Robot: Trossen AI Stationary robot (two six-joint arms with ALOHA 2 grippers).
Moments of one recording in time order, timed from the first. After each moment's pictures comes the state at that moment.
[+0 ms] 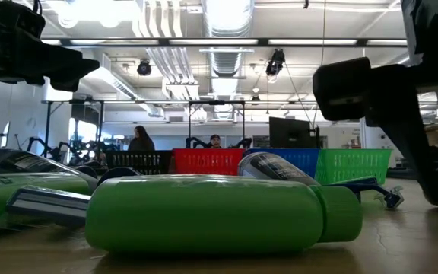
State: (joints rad) left arm -0.03 0.02 0.01 0.02 -0.01 0.12; right arm 0.55 1.90 1.19 -0.62 -0.16 -0.42
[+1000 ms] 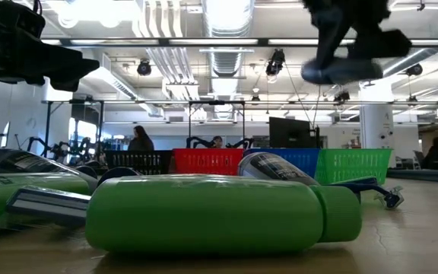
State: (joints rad) left arm -0.03 0.02 0.01 0.02 -0.01 0.12; right arm 0.20 1.36 1.15 -0.96 0.26 1.34
